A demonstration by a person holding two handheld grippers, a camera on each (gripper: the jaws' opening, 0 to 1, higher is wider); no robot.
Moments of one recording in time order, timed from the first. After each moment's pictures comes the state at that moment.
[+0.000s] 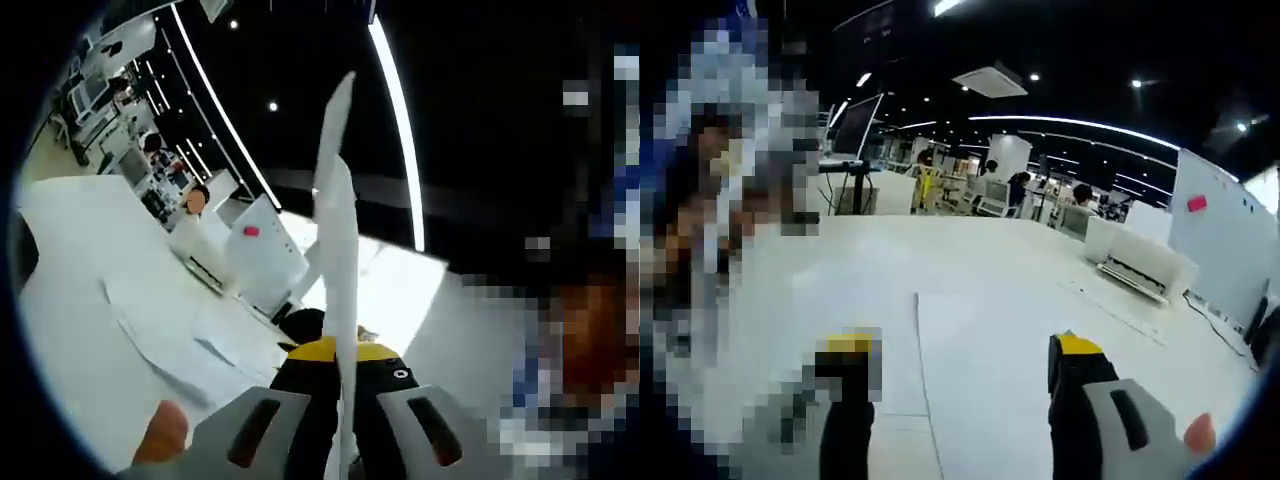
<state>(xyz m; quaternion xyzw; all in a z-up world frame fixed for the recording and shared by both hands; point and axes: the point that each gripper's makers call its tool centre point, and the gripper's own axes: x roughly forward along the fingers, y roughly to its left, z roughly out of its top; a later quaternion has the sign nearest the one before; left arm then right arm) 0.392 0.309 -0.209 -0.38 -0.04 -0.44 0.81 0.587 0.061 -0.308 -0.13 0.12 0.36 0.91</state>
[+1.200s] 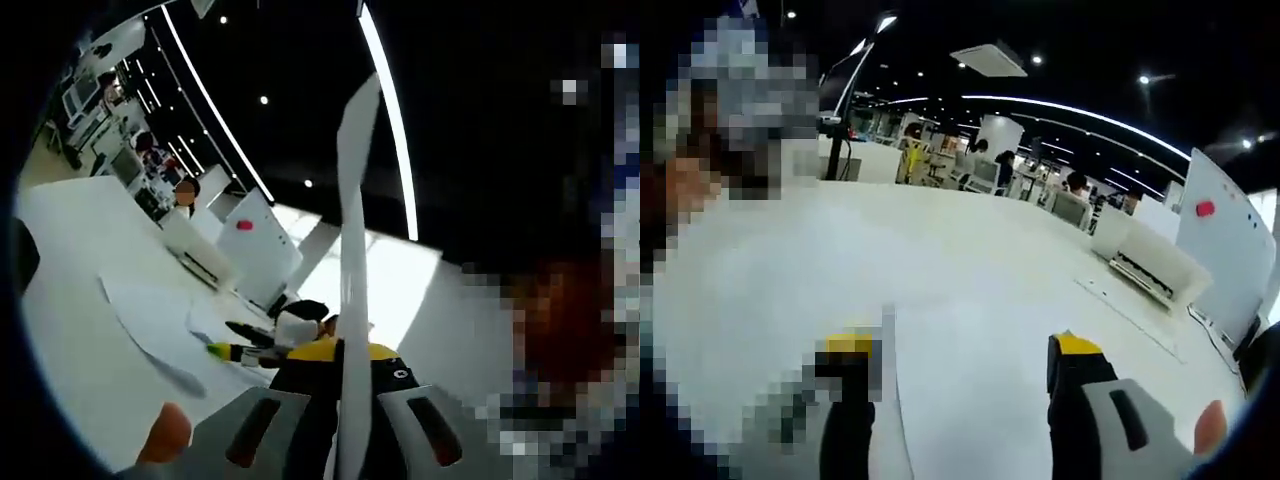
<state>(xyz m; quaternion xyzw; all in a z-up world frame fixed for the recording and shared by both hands) 0.378 0.307 -0.207 -0.36 -0.04 -0.46 0.81 0.643 0.128 -0.352 -0.22 0.15 0.32 0.91</state>
